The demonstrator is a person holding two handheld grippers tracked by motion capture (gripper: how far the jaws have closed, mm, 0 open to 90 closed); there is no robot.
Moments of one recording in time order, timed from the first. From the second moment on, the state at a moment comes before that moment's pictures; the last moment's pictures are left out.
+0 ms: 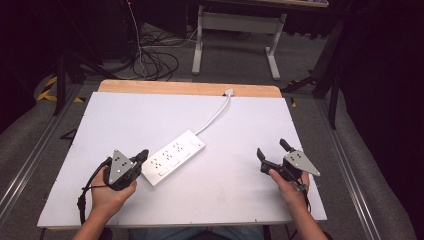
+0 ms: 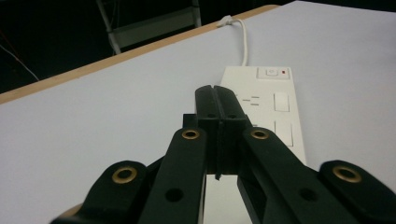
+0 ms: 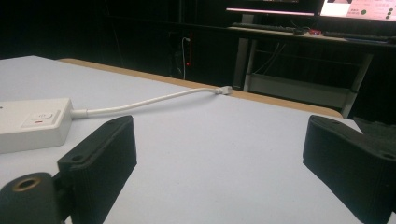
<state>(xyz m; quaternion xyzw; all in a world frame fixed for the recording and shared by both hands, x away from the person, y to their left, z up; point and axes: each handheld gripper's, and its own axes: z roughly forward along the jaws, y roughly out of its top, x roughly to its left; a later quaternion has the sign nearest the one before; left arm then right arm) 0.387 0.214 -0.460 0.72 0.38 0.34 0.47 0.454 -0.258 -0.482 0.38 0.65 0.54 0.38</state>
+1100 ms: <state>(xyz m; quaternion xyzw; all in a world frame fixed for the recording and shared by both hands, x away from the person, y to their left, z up) 0.391 0.200 -0.467 0.78 0.35 0.28 0.44 0.454 -0.258 -0.482 0.38 0.65 0.54 0.38</state>
